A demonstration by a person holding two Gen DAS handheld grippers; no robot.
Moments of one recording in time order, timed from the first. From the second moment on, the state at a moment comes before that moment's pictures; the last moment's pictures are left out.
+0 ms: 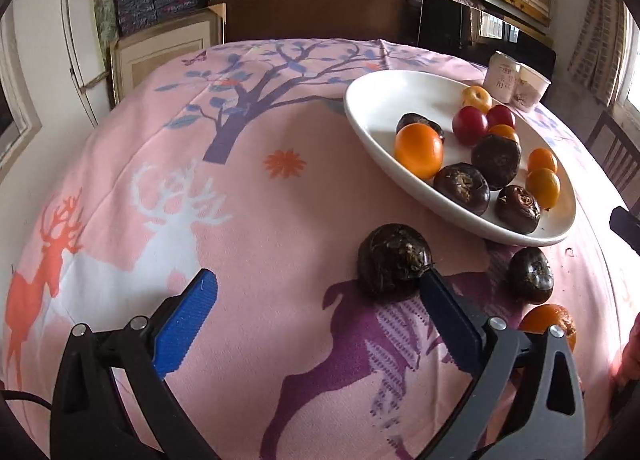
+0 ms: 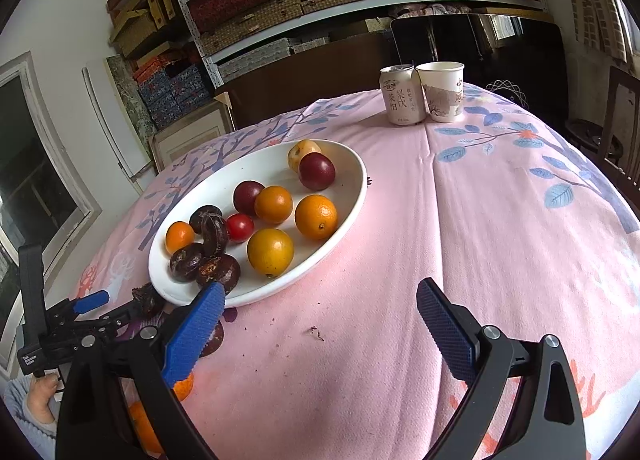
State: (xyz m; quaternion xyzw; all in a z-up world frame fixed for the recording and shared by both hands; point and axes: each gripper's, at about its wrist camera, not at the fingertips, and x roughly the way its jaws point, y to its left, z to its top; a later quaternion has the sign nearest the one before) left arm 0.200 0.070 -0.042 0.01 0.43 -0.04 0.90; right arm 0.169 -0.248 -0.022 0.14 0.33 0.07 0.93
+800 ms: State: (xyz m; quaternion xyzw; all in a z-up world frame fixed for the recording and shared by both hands) left arm 0.206 0.059 -0.054 0.03 0.46 -0.04 0.89; right arm 0.206 -0.162 -0.045 0.12 0.46 0.19 0.86
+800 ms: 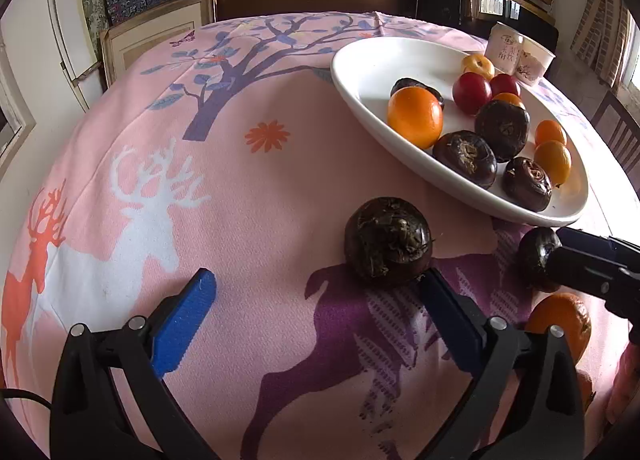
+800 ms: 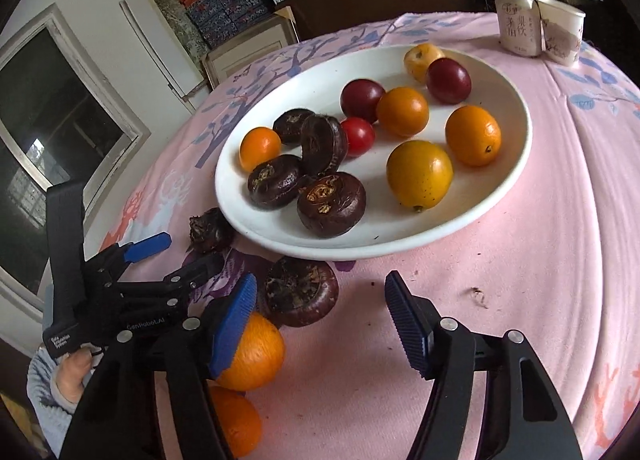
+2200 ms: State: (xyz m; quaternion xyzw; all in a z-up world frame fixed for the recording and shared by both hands) left arm 0.210 0.045 -0.044 0.00 0.43 -0.10 0.90; right arm 0.183 -0.226 -0.045 0.05 0.42 0.13 0.90
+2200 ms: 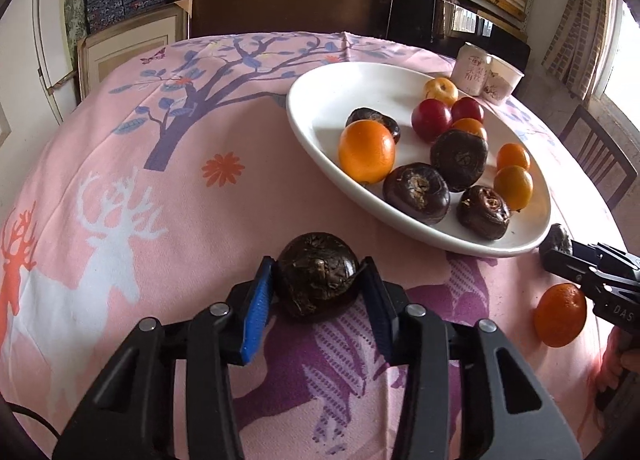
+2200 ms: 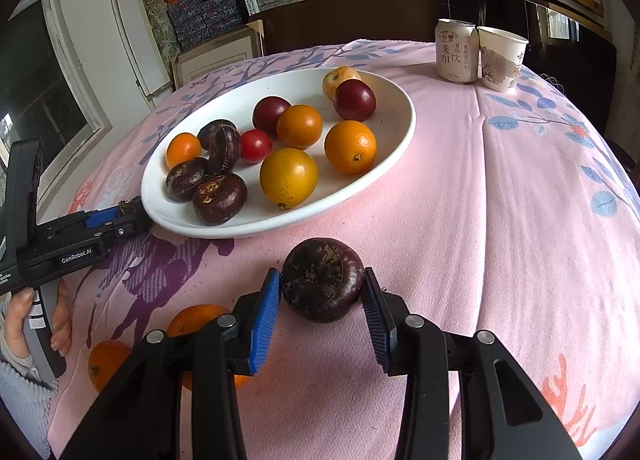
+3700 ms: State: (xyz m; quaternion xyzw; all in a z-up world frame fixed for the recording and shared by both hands) left arm 0.188 0.062 -0.018 -0.06 0.38 -0.08 0.92; right arm 0.170 -0.266 -0.012 0.18 0.30 0.09 0.93
